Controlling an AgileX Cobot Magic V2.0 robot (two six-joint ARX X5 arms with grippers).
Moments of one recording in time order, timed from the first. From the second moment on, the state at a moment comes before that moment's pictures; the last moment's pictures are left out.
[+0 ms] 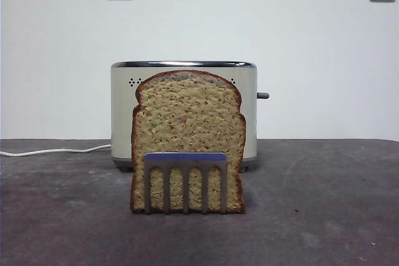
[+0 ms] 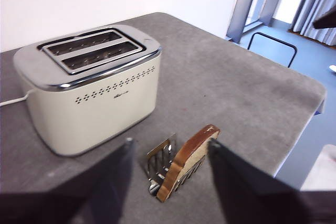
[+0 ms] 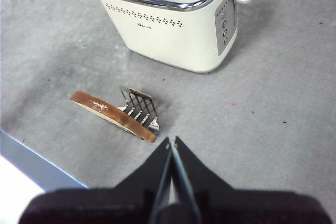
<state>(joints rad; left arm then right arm) -0.04 0.53 0.93 -0.81 0.73 0.18 0.10 0.76 1.15 -1.07 -0.47 -0.14</state>
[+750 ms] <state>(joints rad) -0.56 1.07 1.23 -0.91 0.39 0.46 0.10 0.79 1.15 -1.08 -0.47 -0.14</state>
